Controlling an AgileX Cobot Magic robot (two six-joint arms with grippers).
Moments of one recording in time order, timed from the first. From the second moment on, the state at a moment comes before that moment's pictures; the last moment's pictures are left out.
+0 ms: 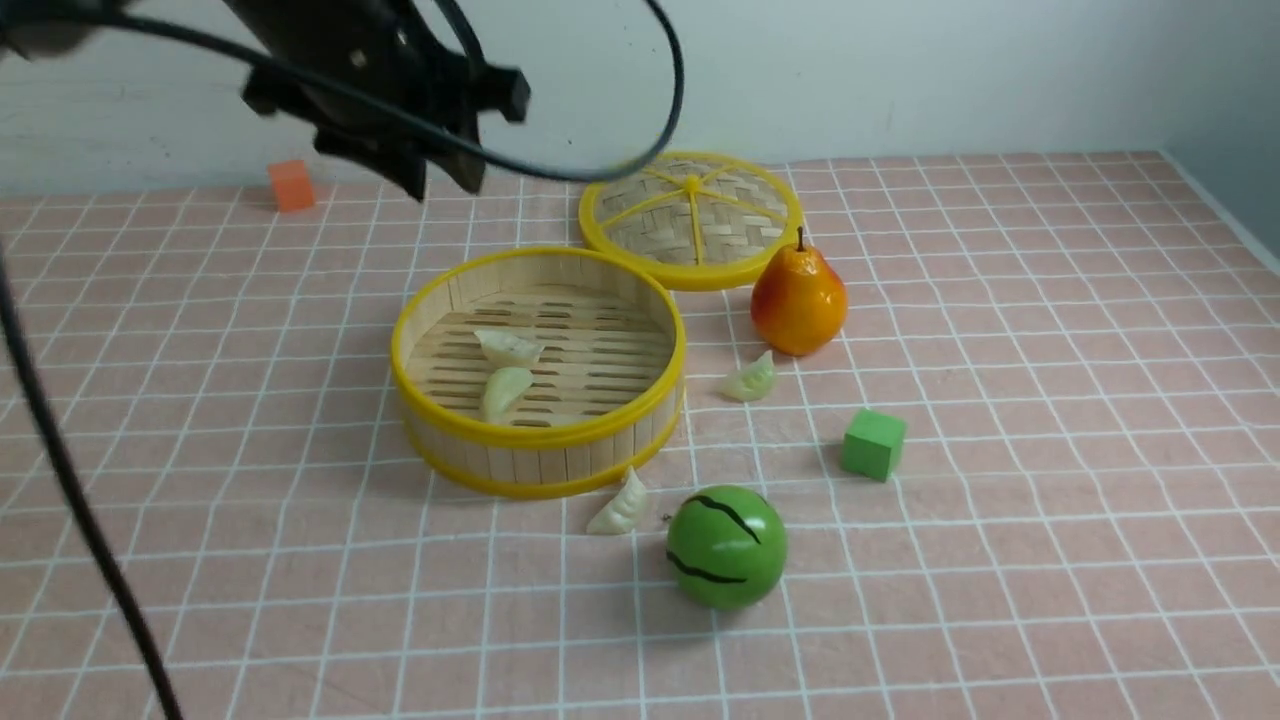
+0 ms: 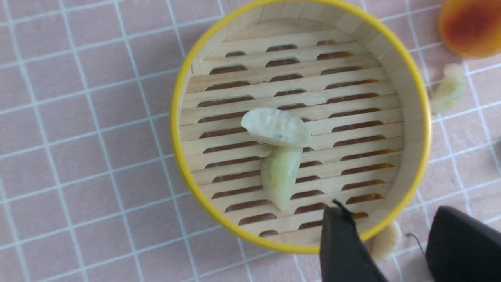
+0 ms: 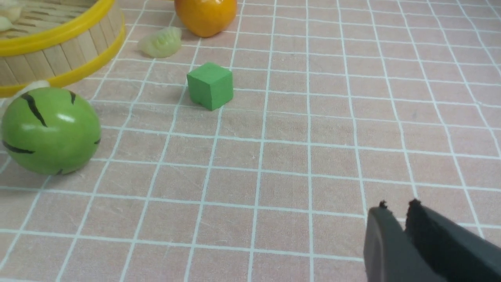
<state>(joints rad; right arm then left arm) 0.28 0.51 -0.29 -0.42 0.32 0.52 -0.30 1.86 -2.07 -0.06 1.20 -0.10</state>
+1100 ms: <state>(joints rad) 0.43 1.23 -0.87 0.11 0.56 -0.14 -0.30 0.76 -0.74 0.25 0.66 -0.41</state>
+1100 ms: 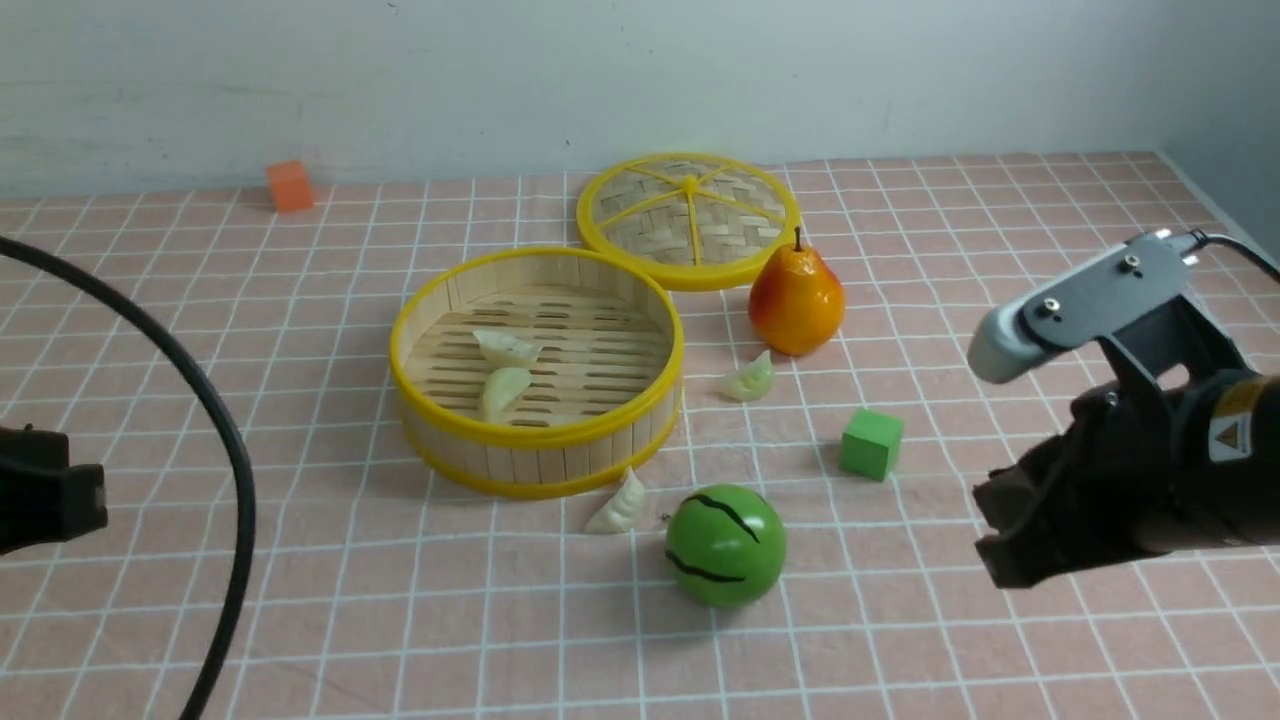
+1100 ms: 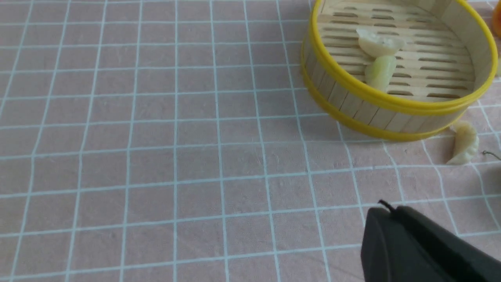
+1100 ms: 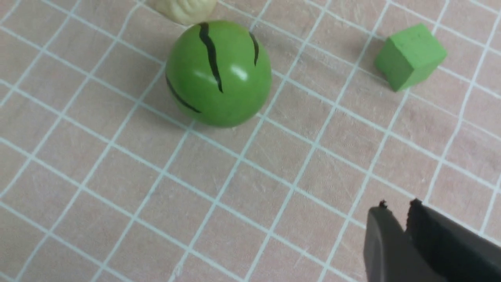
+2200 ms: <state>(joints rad) 0.43 1.36 -0.91 0.02 0.58 -0.17 -0.30 0.85 -0.70 0.31 0.53 -0.41</state>
